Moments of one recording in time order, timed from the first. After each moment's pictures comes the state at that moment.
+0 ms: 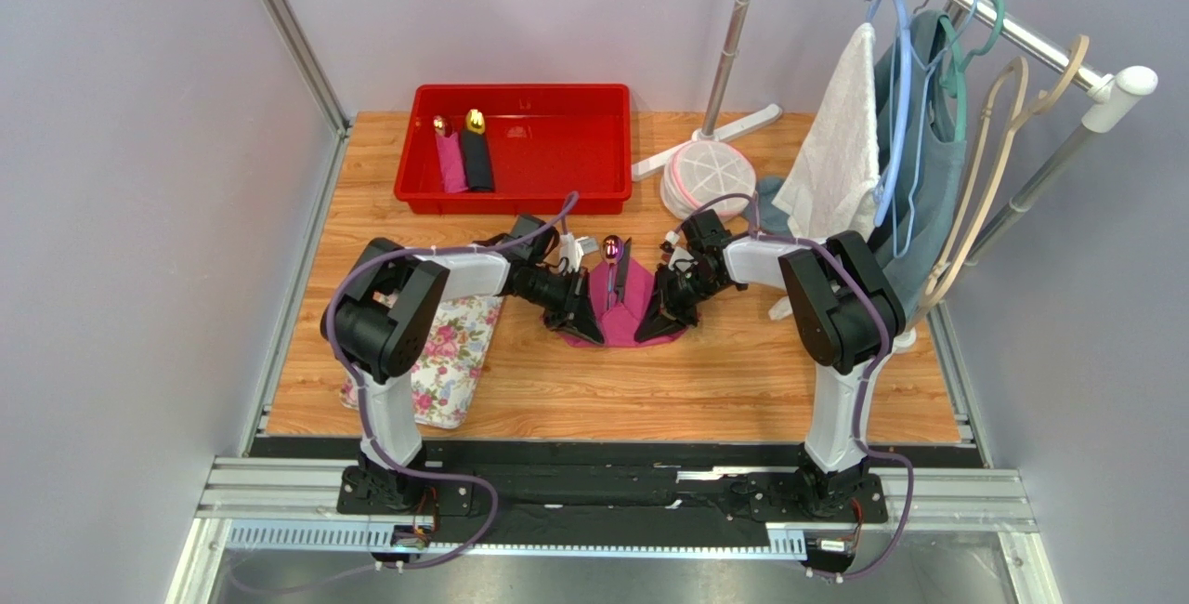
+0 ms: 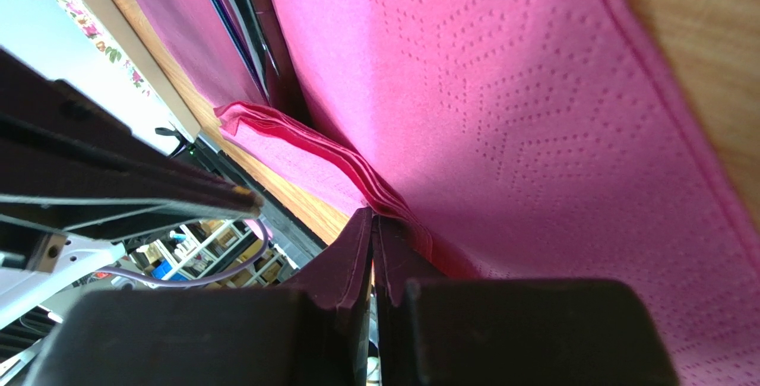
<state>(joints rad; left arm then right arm) -0.50 1.89 1.01 -0.23 0.89 -0.41 0.40 1.96 1.09 -0.41 -0.74 0.59</state>
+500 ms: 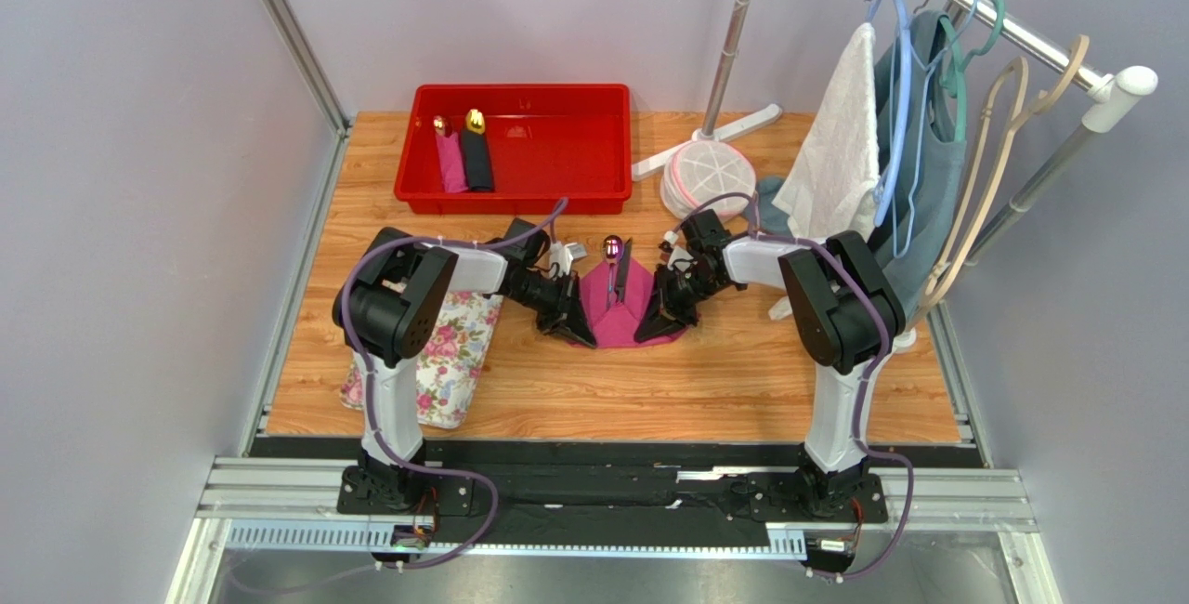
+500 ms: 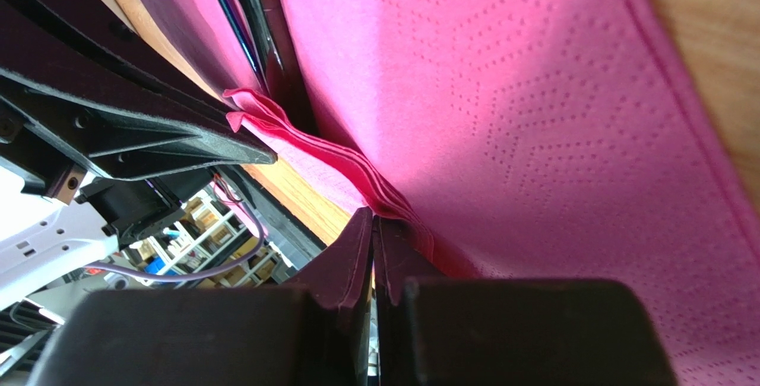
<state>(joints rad) -0.44 1.99 1.01 -0.22 0.91 -0.43 0.40 1.96 1.09 -0.41 -0.74 0.57</state>
